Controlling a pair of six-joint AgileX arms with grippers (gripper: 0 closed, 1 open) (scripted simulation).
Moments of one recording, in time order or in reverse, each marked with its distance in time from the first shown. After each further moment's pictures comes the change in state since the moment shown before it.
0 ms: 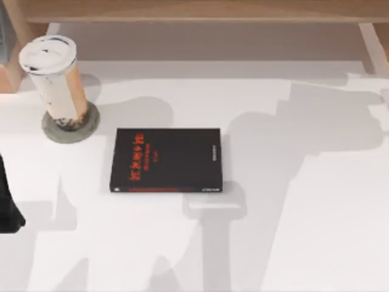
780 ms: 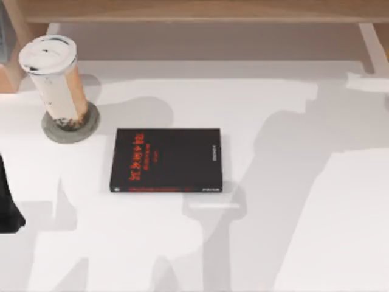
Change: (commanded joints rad) left arm 0.000 0.000 0.000 0.000 0.000 0.000; right arm -0.001 0.032 -0.126 0.142 0.000 -0.001
